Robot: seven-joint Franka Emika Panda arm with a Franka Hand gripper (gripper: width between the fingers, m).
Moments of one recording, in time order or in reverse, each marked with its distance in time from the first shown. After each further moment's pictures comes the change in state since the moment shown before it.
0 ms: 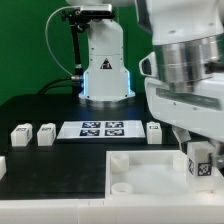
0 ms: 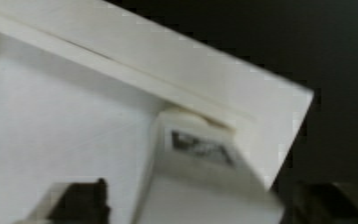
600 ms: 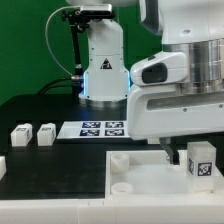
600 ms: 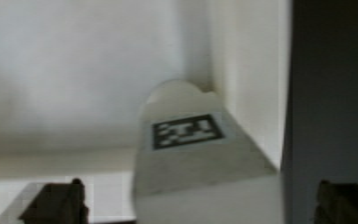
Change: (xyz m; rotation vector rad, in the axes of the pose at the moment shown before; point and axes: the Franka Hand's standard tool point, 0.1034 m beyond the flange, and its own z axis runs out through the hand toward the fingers) arm 0.008 0.005 0.000 -0.057 0.027 -0.949
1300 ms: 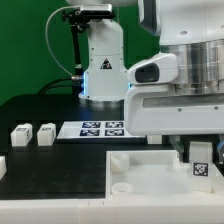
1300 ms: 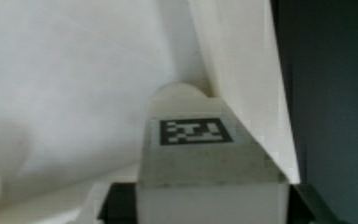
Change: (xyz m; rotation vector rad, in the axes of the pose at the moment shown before) arm 0.000 0.000 0.000 0.005 -0.004 0.449
